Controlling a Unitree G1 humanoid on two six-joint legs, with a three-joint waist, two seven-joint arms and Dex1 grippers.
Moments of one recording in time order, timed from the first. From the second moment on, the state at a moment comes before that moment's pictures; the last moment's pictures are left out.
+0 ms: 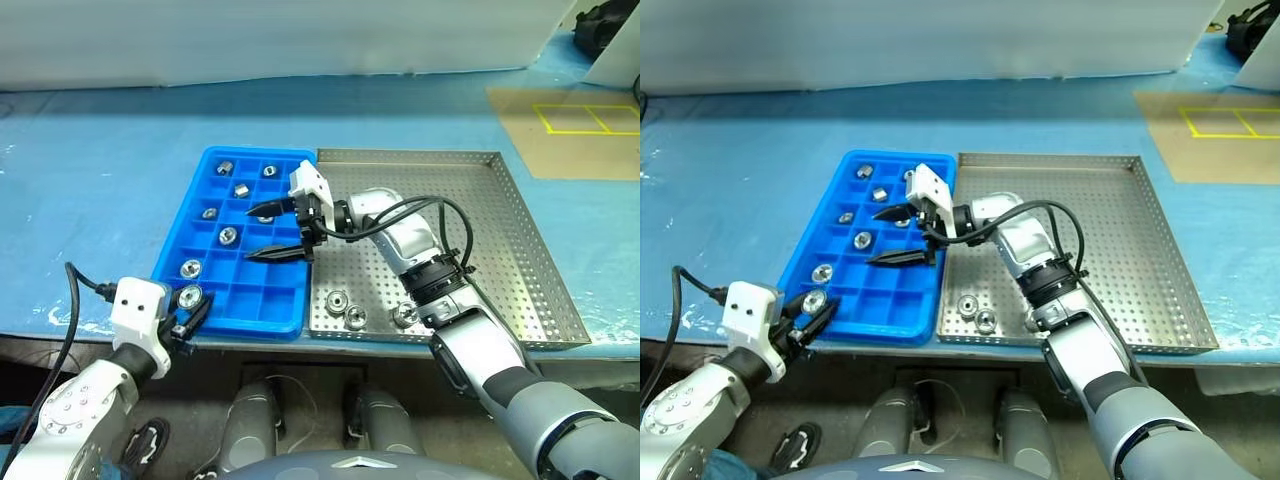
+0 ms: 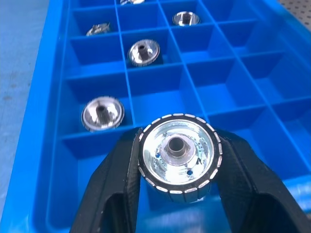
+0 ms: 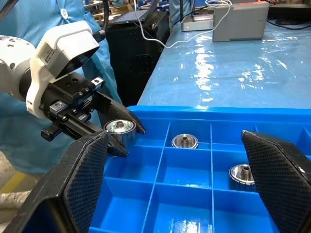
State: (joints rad) left arm 0.41 0.36 0.32 -0.85 -0.41 0.74 -0.35; right arm -0.89 -0.13 0.30 0.41 0.26 0.31 1.26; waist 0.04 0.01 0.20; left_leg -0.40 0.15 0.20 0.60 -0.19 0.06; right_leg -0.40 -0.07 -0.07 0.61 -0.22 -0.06
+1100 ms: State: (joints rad) left arm -0.11 0.55 0.16 -0.58 -0.42 0.68 -0.49; right arm -0.88 -0.23 0.23 0.35 0.24 0.36 1.19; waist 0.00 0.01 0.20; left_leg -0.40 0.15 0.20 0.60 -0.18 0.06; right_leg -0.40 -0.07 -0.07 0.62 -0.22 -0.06
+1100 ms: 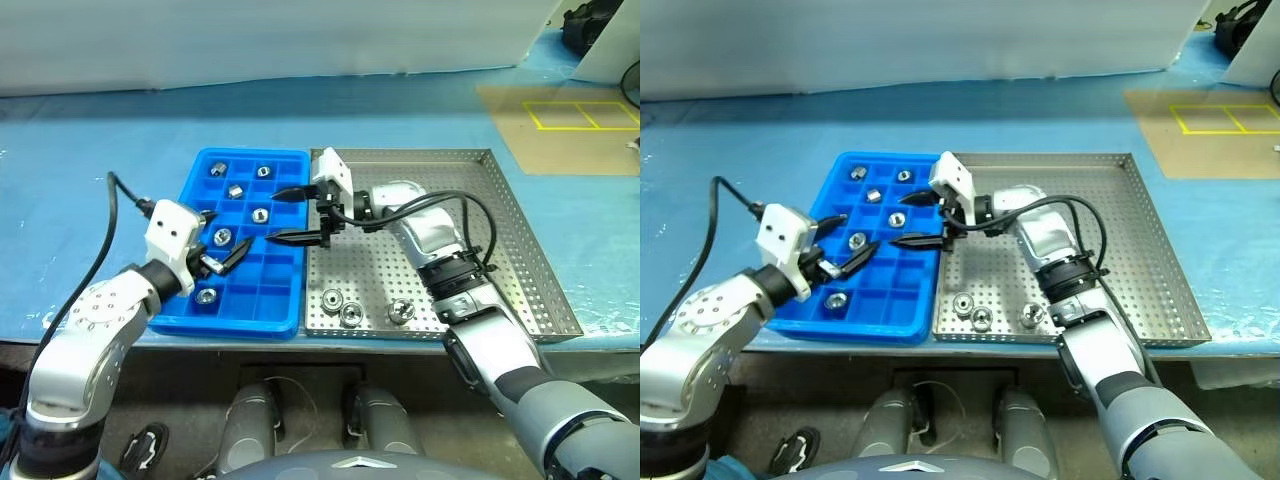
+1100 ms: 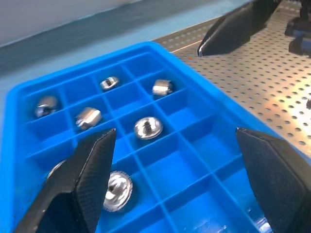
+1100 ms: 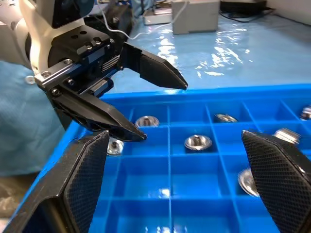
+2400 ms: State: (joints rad) left arm -0.24 0.67 -0.07 -0.37 -0.49 0.59 -0.95; right arm -0.70 -0.74 0.44 0.37 0.05 -0.13 1.55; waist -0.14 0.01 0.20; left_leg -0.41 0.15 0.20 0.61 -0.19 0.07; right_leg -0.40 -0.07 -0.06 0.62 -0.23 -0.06
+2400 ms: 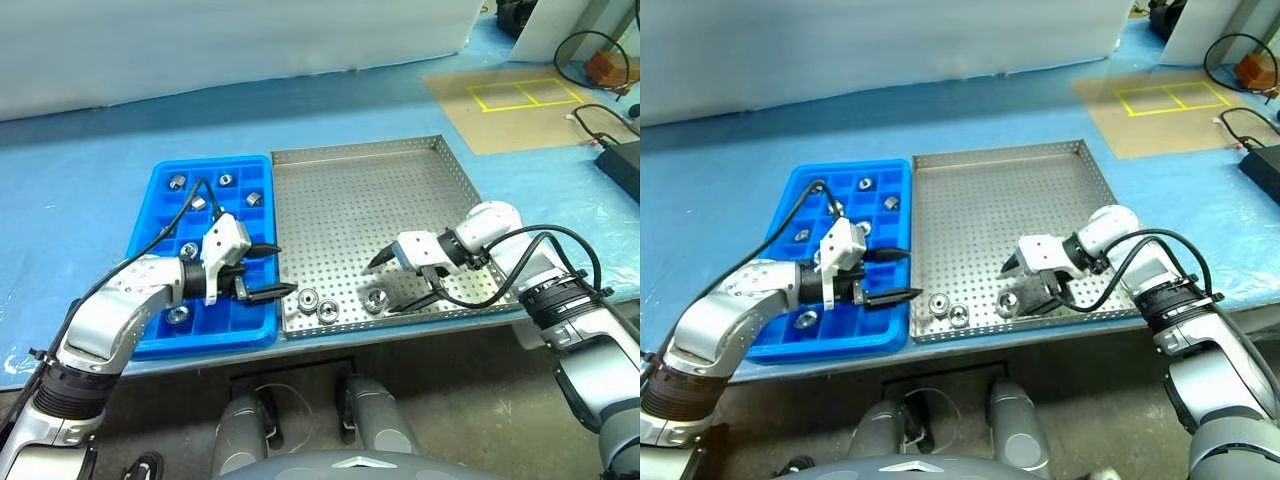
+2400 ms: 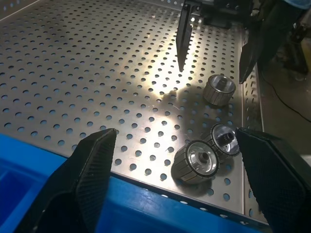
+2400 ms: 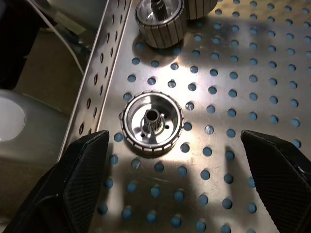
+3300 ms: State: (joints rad) left arm -0.25 0.72 -0.07 -0.36 -0.48 0.58 -1.00; right arm -0.61 -0.63 0.44 0.32 0.03 -0.07 1.53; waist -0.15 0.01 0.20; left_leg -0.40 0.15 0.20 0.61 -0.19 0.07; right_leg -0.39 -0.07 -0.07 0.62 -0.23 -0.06
